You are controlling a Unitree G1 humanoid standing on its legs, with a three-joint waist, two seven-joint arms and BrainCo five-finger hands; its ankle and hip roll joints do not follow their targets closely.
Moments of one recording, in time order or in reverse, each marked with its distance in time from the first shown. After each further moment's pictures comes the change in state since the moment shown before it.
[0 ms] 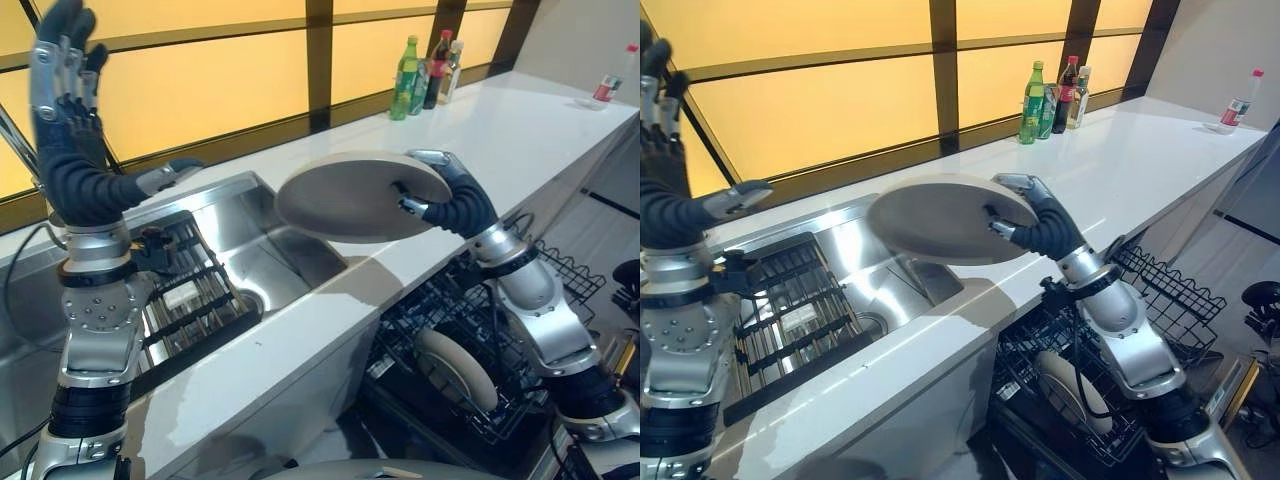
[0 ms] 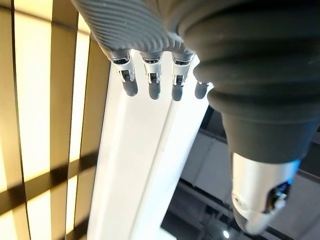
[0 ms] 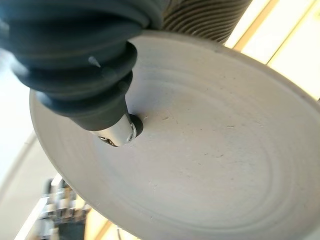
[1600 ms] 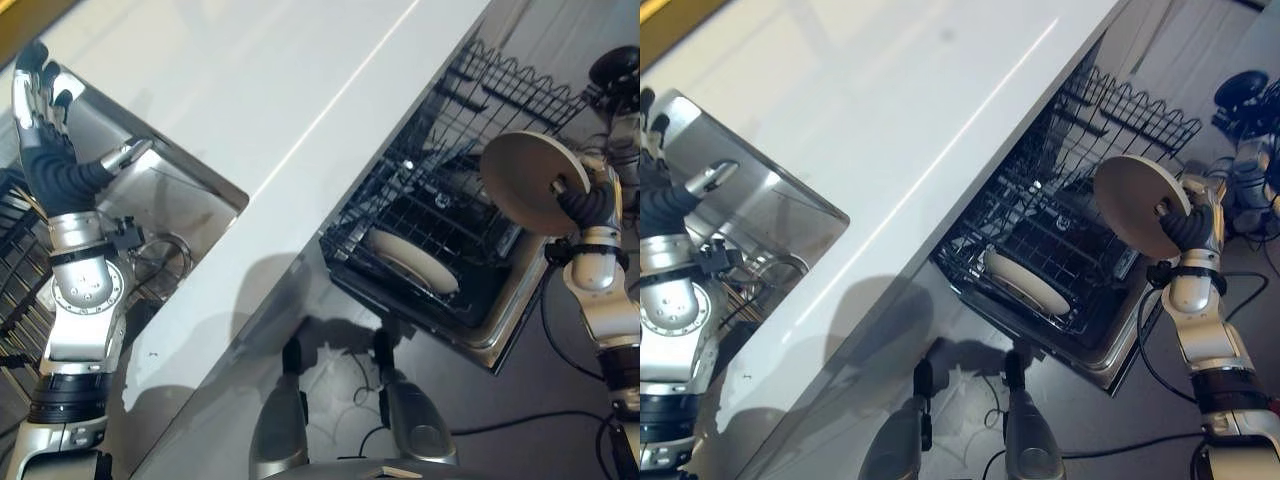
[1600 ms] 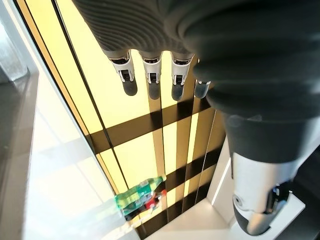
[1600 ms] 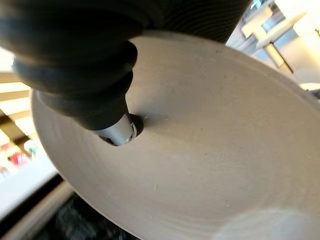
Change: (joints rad) left arm -0.066 0.125 -0.032 0.221 -0.110 0.100 0.149; right arm -0.086 -0.137 -0.128 0.651 -0.207 0.100 -0.502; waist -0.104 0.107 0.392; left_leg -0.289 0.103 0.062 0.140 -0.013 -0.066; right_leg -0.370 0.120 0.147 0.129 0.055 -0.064
